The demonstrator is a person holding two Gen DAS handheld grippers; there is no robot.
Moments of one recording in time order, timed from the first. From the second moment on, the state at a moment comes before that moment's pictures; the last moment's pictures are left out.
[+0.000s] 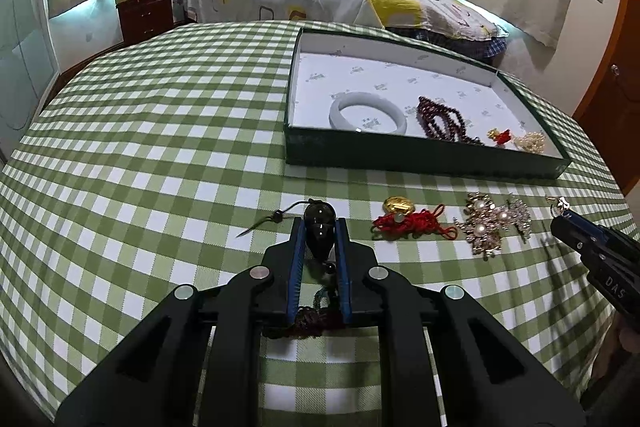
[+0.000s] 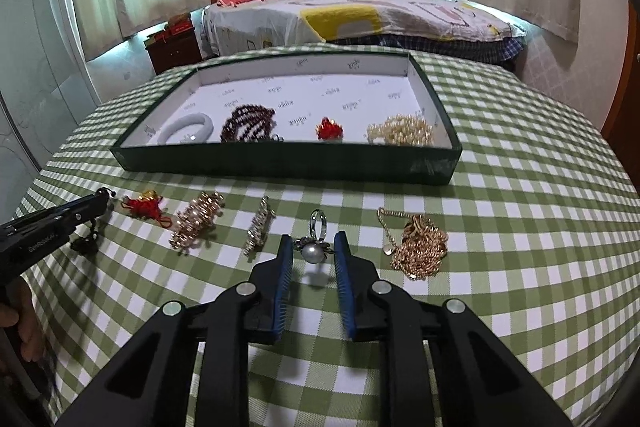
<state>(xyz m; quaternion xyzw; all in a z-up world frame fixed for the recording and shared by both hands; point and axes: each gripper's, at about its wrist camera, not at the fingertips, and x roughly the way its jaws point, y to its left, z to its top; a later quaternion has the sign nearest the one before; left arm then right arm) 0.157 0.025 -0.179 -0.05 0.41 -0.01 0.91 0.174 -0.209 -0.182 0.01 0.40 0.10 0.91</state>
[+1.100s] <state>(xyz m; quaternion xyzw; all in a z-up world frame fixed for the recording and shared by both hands) 0.261 -0.016 -0.091 -0.04 0.32 -0.08 0.94 0.249 -0.218 -0.089 0.02 0.27 0.12 0.96</state>
